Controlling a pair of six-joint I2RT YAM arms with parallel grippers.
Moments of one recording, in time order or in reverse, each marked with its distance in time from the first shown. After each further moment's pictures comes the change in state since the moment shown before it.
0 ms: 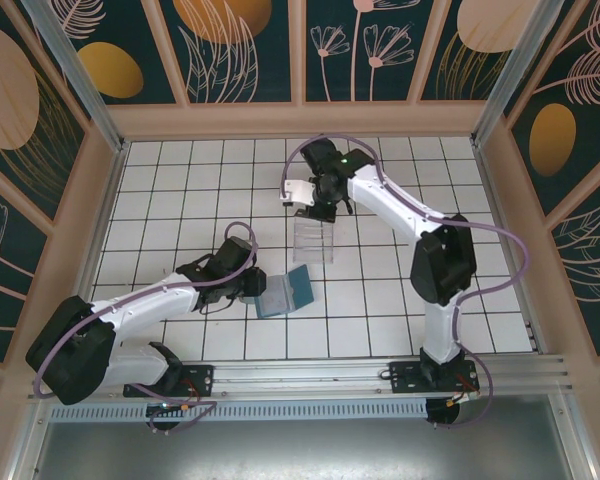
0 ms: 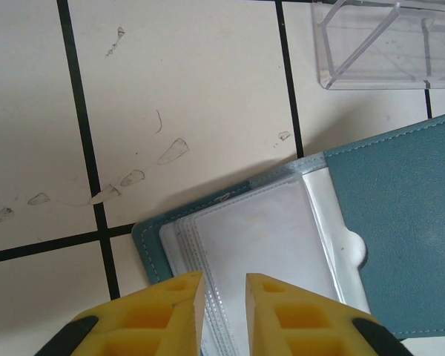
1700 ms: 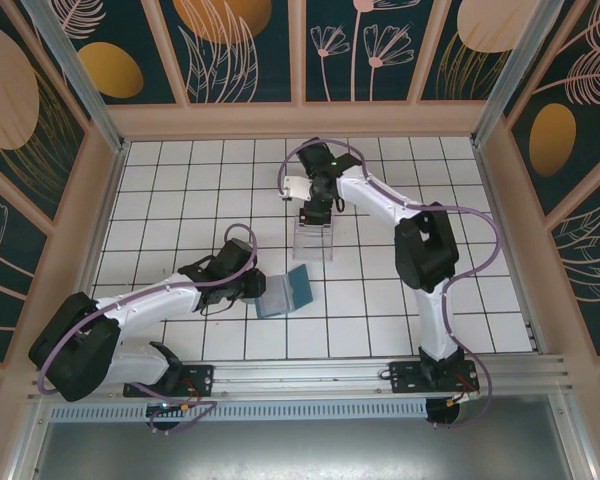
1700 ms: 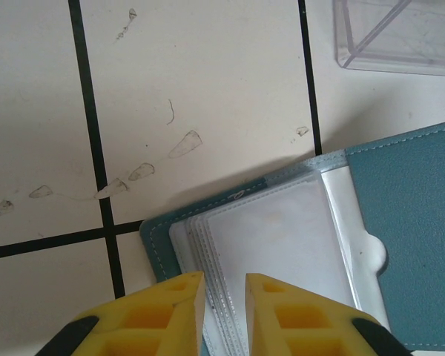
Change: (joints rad) left arm 0.000 0.021 -0.017 0.023 -0.006 -0.019; right arm -0.025 0.113 -0.007 0.204 0.154 -0.009
